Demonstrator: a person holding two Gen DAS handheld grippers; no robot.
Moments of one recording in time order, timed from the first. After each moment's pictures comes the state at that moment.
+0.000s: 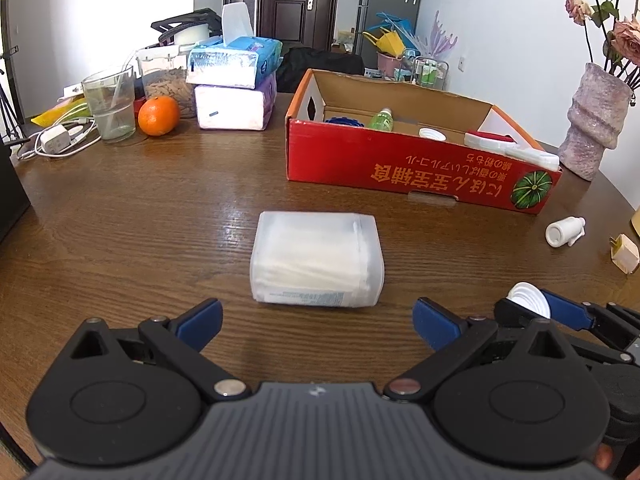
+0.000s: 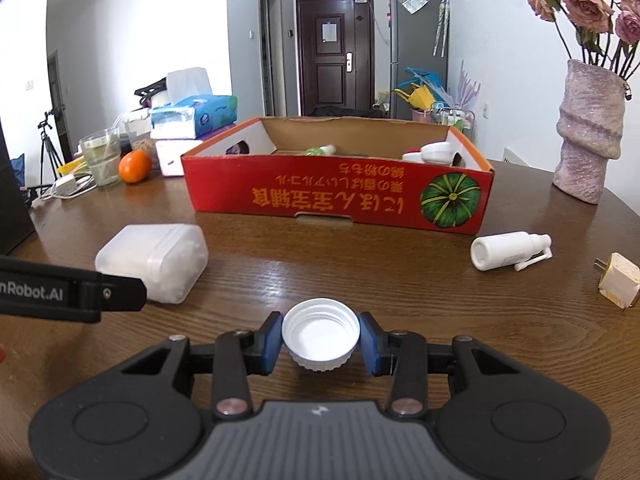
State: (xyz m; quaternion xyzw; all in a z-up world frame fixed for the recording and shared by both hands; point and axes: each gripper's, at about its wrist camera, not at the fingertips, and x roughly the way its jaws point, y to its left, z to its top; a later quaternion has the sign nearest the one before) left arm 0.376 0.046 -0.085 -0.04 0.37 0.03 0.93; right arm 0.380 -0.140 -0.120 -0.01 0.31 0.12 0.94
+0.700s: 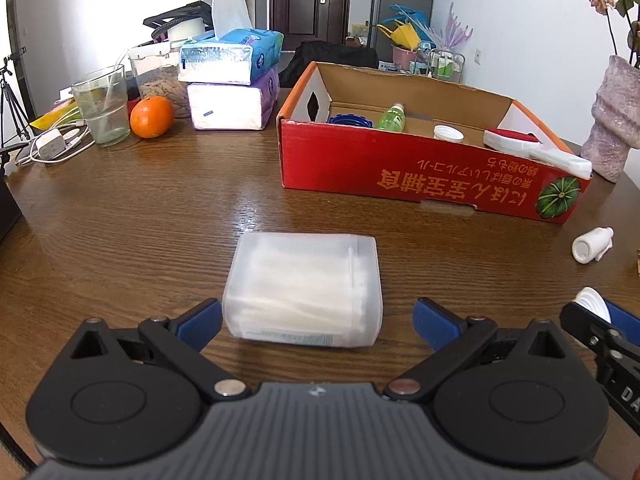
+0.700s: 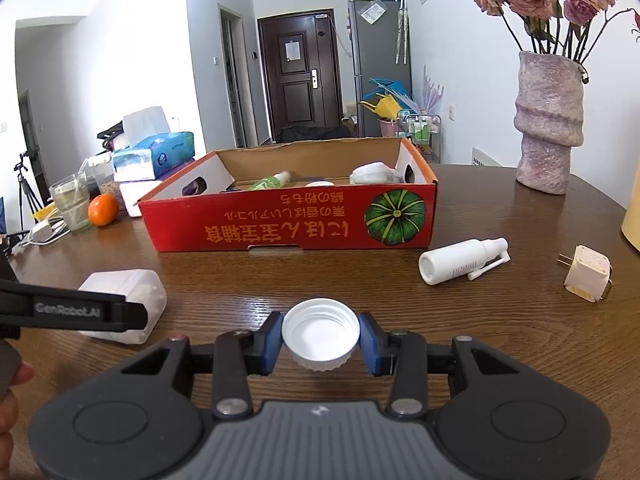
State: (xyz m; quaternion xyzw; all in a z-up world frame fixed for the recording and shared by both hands) left arm 0.416 0.032 -0.097 -0.04 0.38 0.05 0.92; right arm 0.385 -0.173 -0.112 0.03 0.29 0.08 0.95
